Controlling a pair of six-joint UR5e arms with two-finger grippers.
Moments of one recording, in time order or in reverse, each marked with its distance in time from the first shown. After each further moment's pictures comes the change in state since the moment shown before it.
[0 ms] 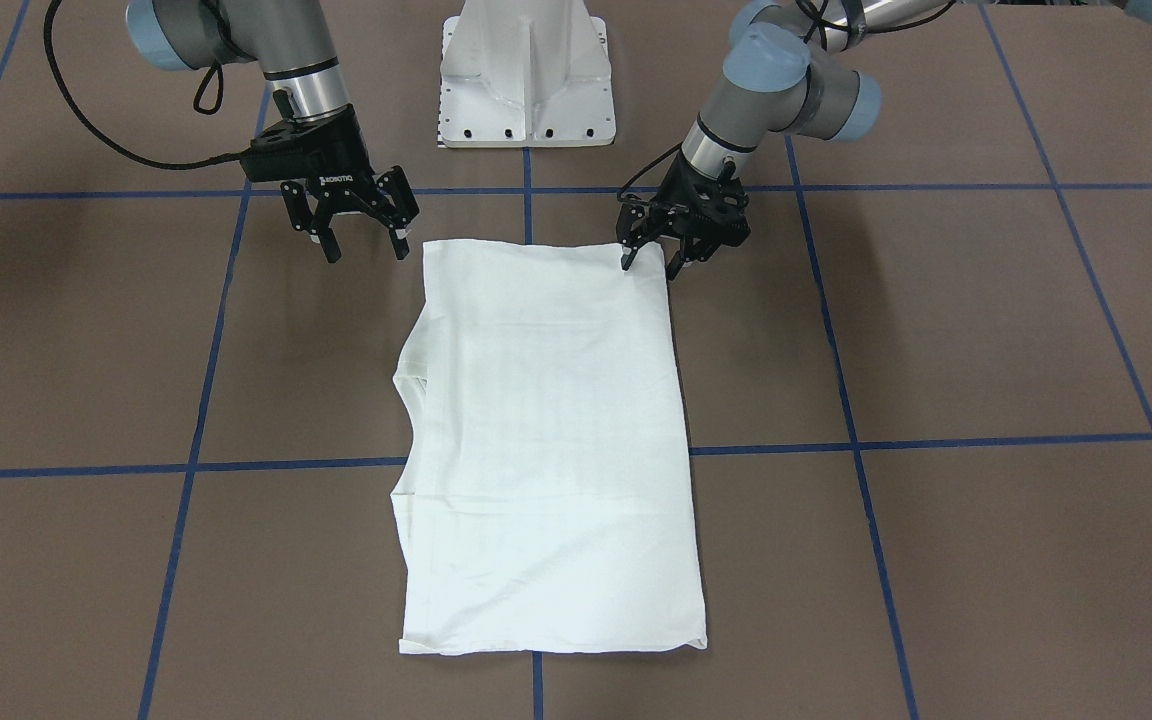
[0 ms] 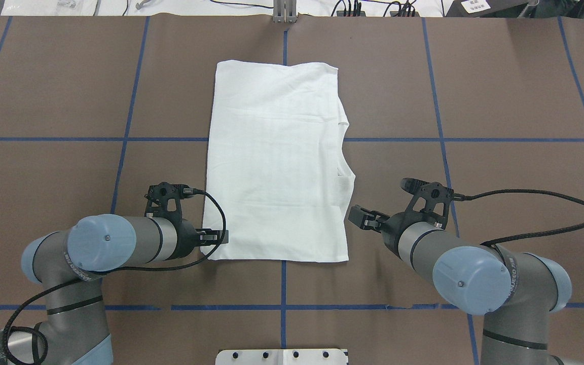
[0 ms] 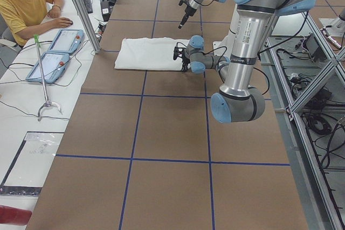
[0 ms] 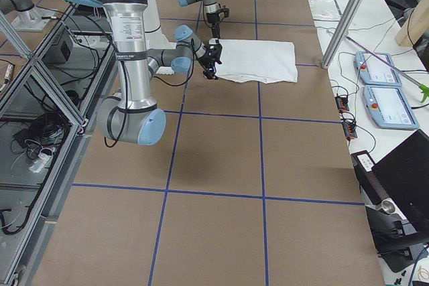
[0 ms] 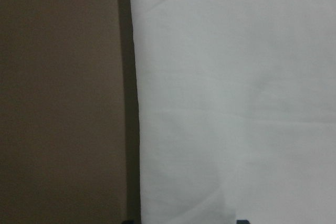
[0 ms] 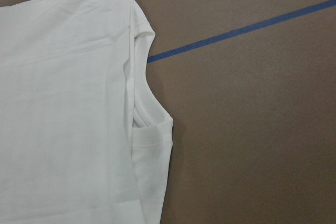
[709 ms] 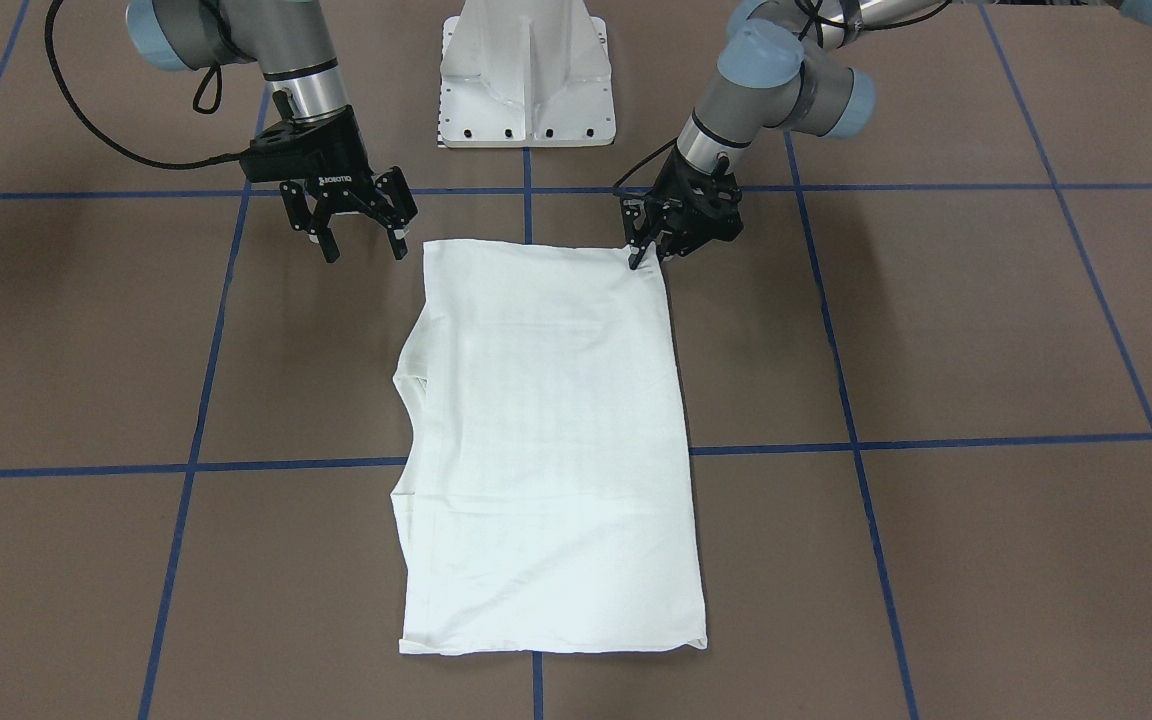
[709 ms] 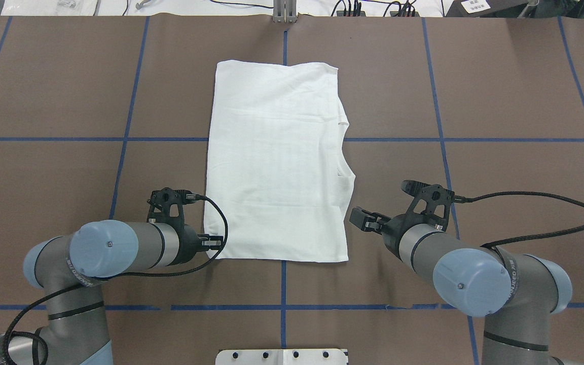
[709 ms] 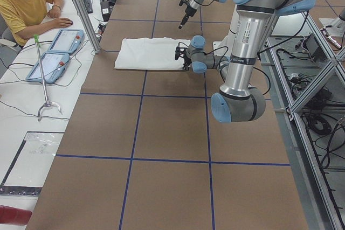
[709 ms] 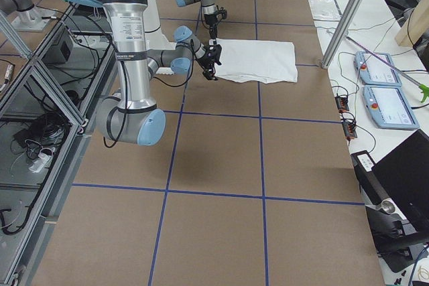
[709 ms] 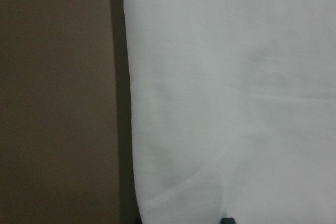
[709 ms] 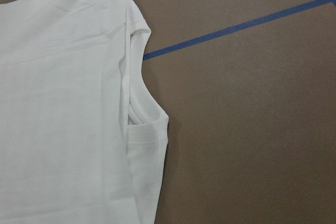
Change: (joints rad) left arm 0.015 0.001 -0.006 0.000 0.006 0.000; right arm -0.006 -0.006 -0.002 0.000 -0.003 0.007
